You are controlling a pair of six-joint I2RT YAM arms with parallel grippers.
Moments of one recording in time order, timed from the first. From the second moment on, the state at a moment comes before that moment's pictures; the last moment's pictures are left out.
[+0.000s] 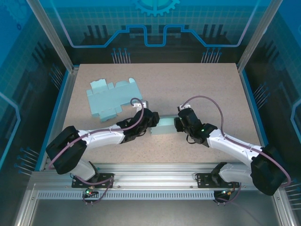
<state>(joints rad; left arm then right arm) -0.82 1.53 0.79 0.09 -0.34 -0.88 0.69 1.19 0.65 -0.25 0.29 0.40</state>
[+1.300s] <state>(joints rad) -0.90 1.56 0.74 0.21 -0.51 -0.90 0.63 1.25 0.72 -0.27 0.18 0.64</state>
